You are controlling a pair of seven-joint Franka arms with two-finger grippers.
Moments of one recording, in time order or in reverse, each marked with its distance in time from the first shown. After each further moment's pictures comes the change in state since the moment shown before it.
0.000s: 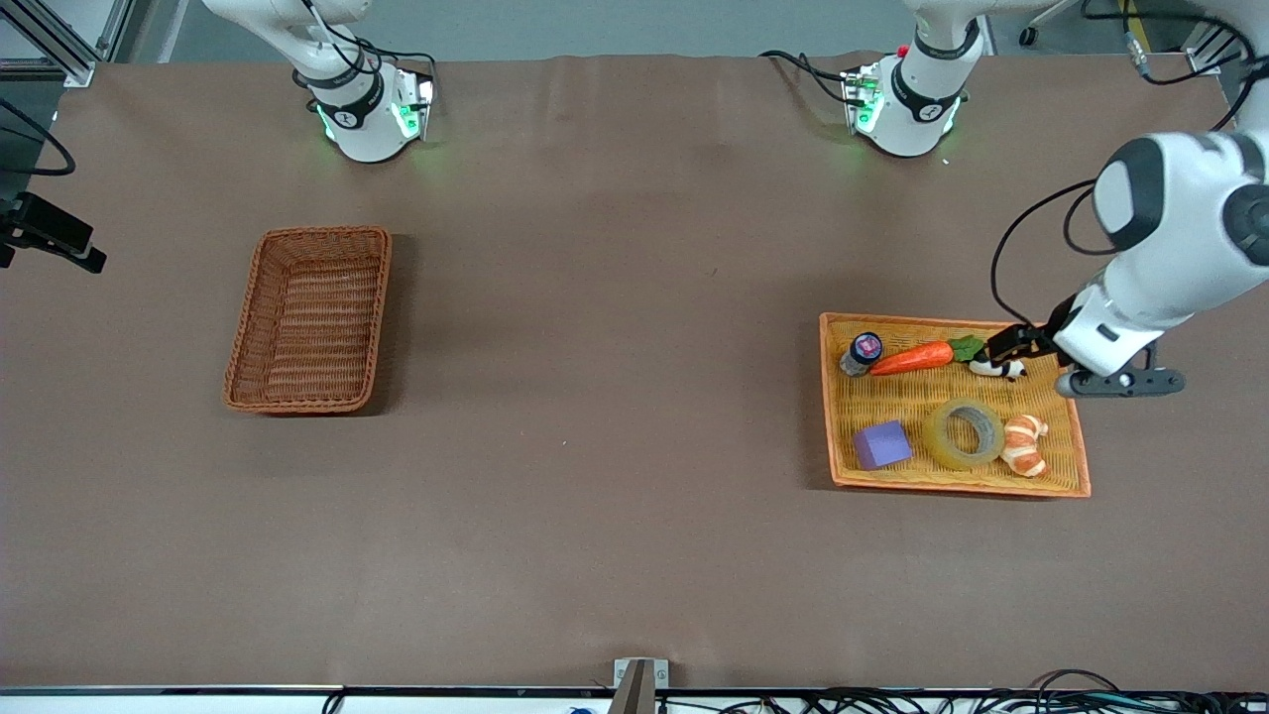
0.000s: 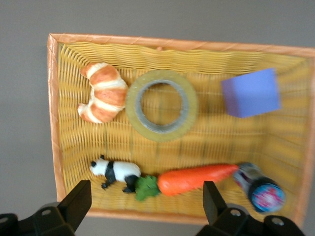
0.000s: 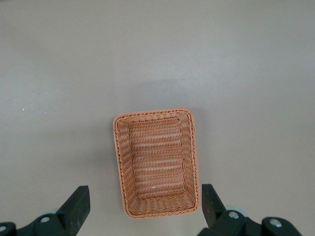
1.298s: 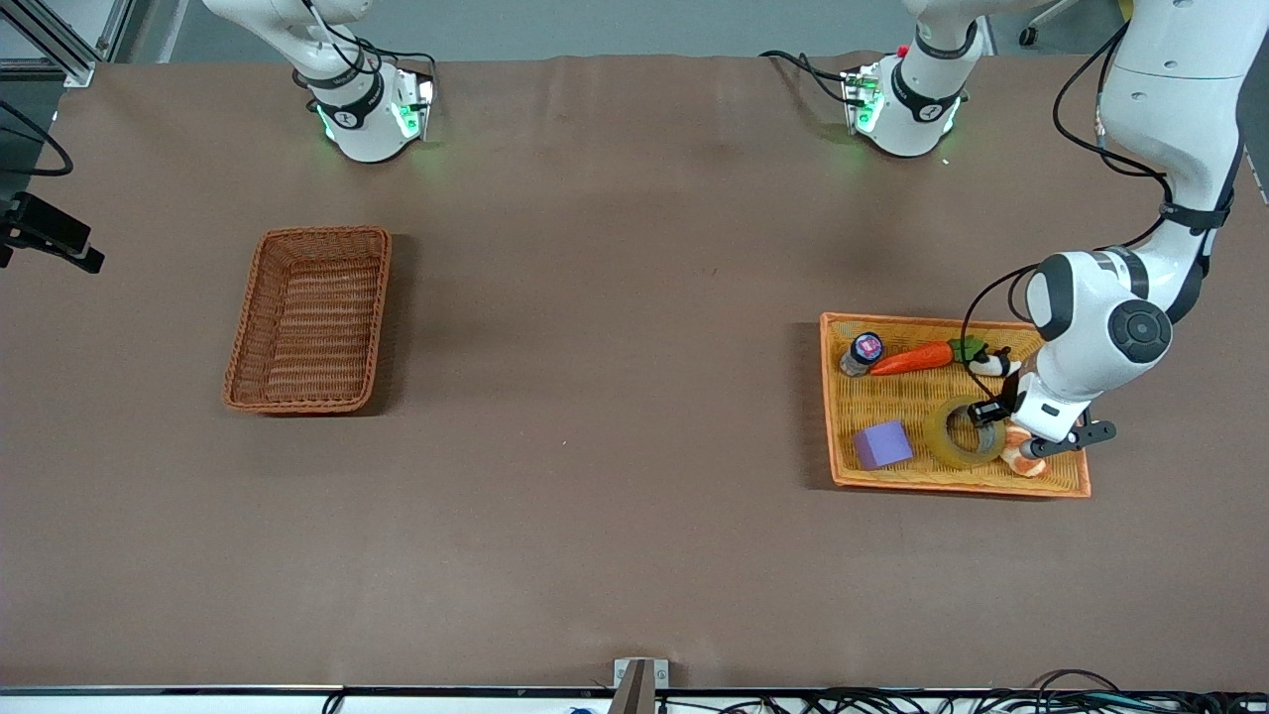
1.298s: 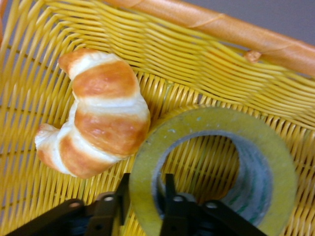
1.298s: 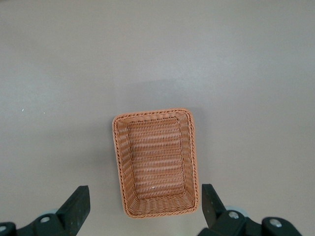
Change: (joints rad) left arm 0.061 0.327 -0.007 0.005 0.044 0.353 -0.242; right arm 0.000 0.000 -0.005 0.000 0.000 0.000 0.000
